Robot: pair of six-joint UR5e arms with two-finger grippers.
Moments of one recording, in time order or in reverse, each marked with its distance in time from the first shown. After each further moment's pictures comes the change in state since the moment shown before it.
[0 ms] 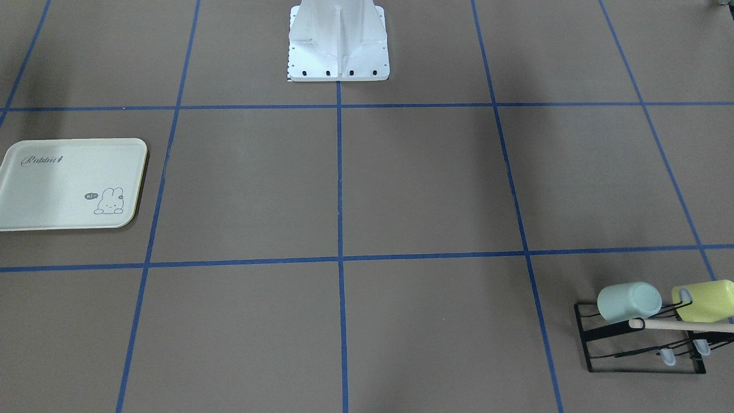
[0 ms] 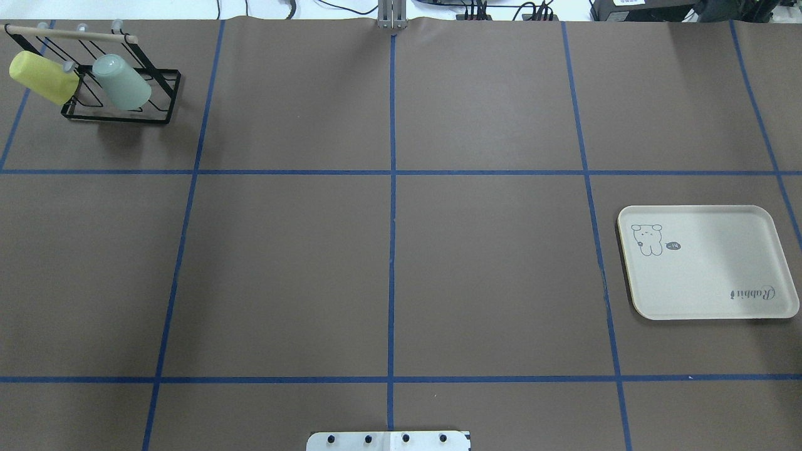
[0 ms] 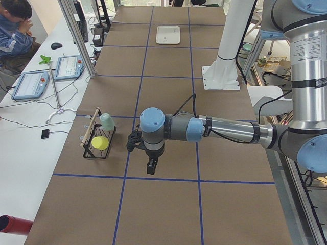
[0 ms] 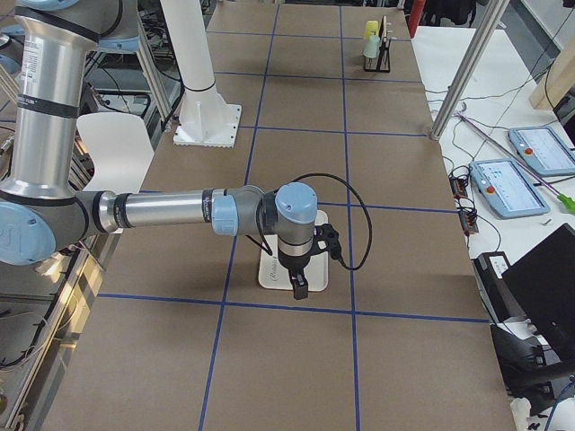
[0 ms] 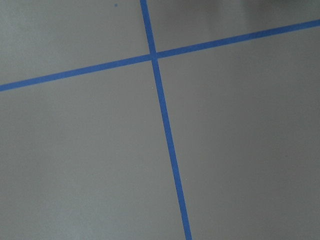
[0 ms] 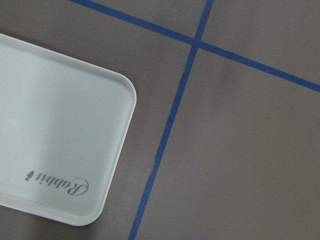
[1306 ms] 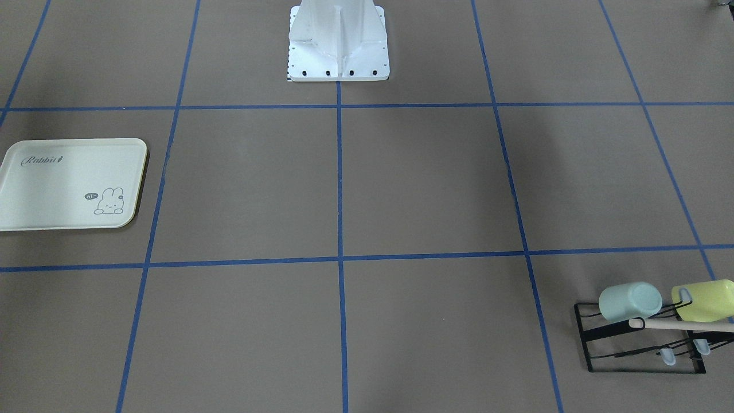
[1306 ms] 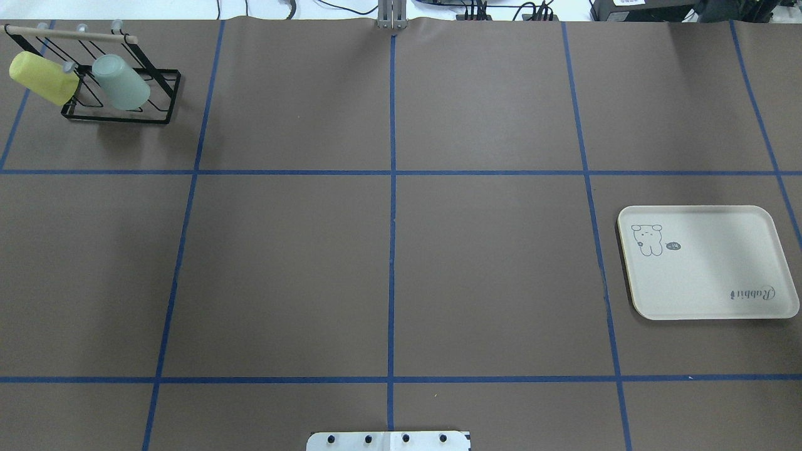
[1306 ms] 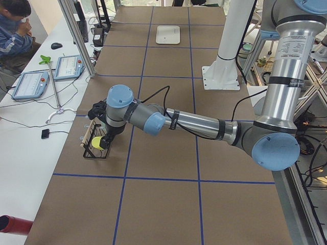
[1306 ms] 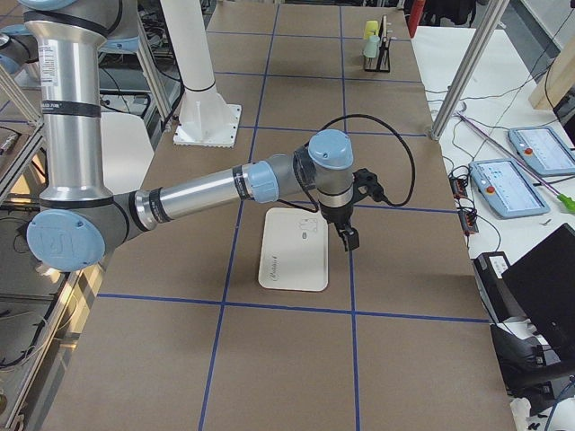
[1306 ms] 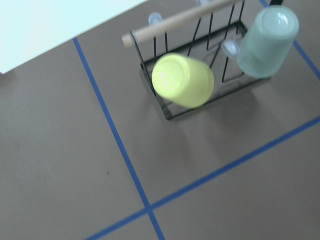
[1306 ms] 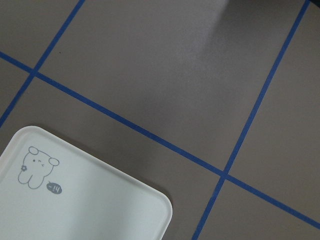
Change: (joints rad) left arm 0.004 -0.326 0.241 -0.362 -0.001 -0.101; right arm 0.001 0.214 -0.009 0.065 0.049 0.028
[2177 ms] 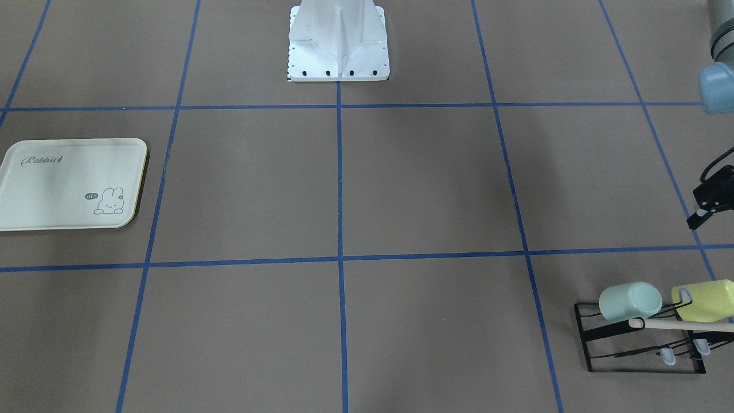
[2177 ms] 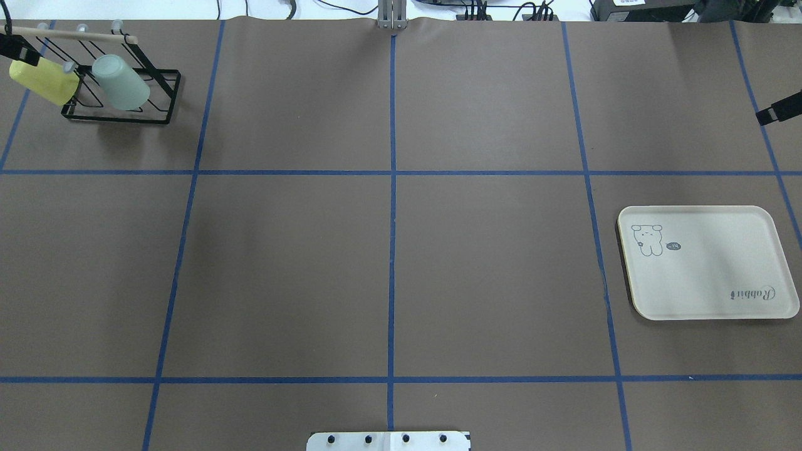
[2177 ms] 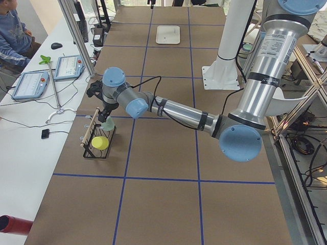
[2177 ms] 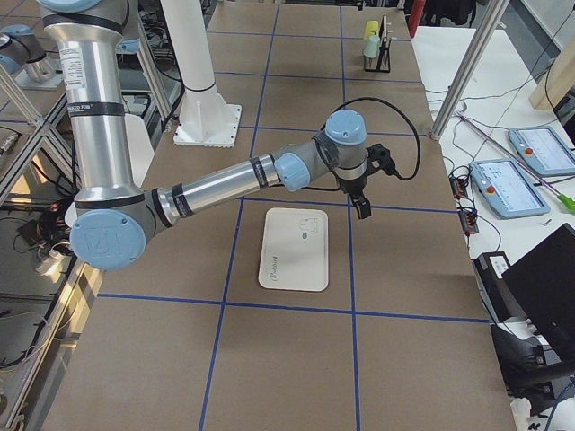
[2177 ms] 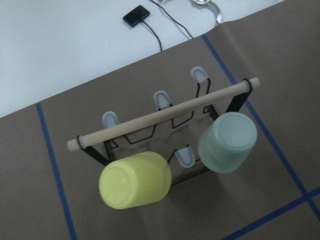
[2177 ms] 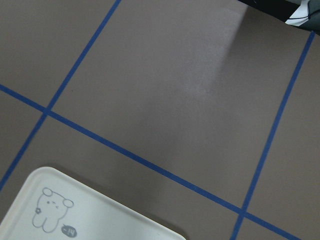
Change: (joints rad) left arm 0.202 -0.144 0.059 -0.152 0.010 -0.360; right arm -0.170 0.090 -0.025 0.154 0.008 0.371
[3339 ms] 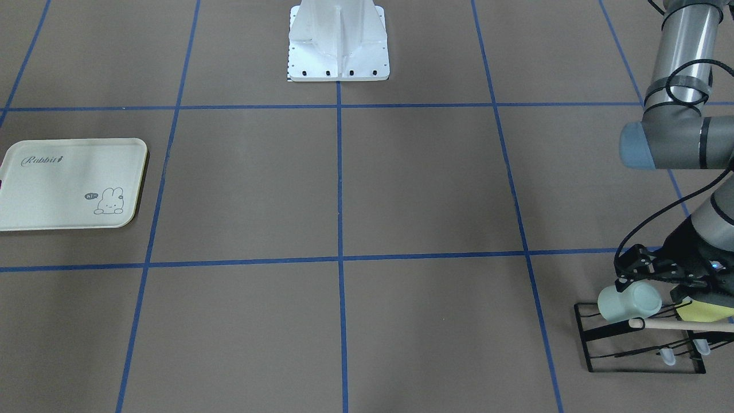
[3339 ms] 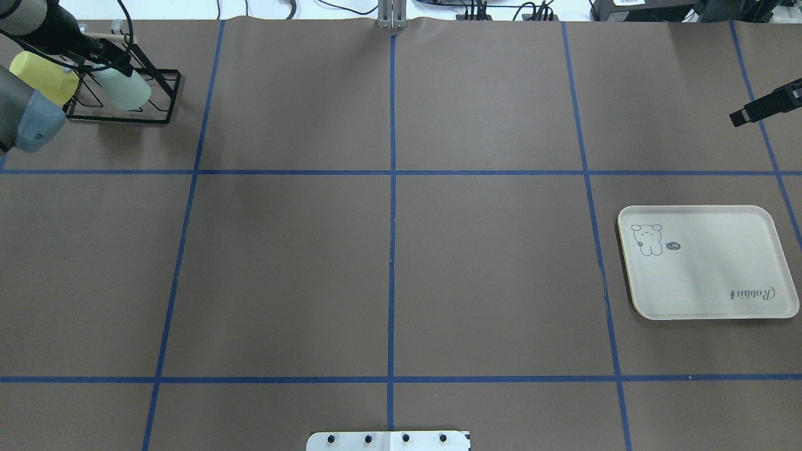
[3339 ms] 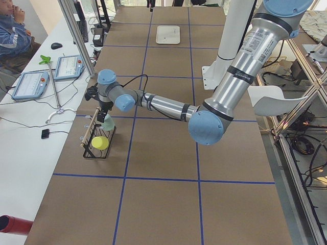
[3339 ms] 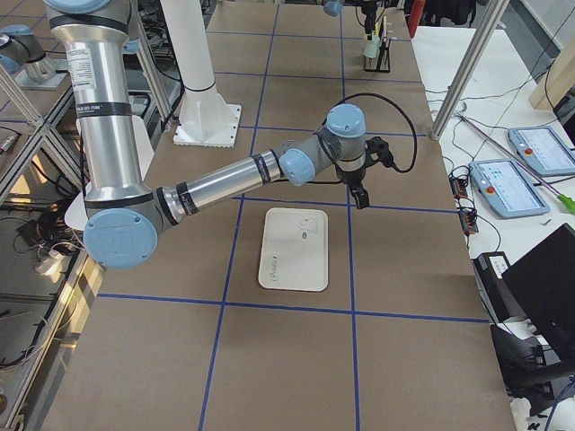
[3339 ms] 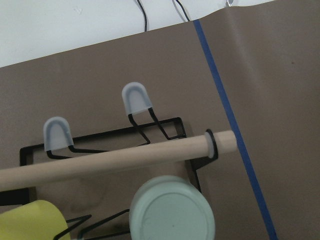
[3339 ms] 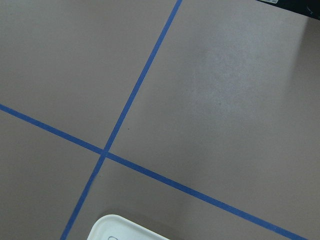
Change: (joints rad) left arm 0.165 -0.200 0.275 -0.003 0.198 -0.140; right arm -0.033 0.012 0.001 0.033 -0.001 0.055
